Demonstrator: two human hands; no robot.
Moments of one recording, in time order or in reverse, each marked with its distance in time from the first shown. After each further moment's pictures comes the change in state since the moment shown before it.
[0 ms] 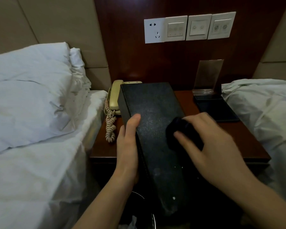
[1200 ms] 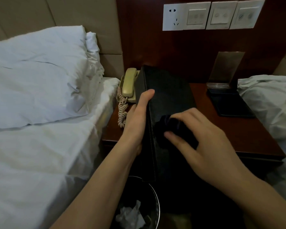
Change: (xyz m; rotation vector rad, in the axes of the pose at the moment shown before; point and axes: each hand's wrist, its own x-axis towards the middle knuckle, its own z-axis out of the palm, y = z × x) left_hand 0.015 0.028 -0.007 0.115 -0.073 -0.095; right_hand -0.005 -0.033 0.020 0.103 -0.070 -0.189
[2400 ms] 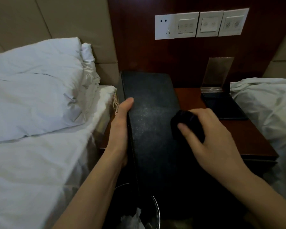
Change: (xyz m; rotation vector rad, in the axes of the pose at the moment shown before) left_hand -0.026 0.014 -0.010 -0.061 0.000 0.085; right_hand 0.001 0.026 -0.005 -0.043 0.166 0.195
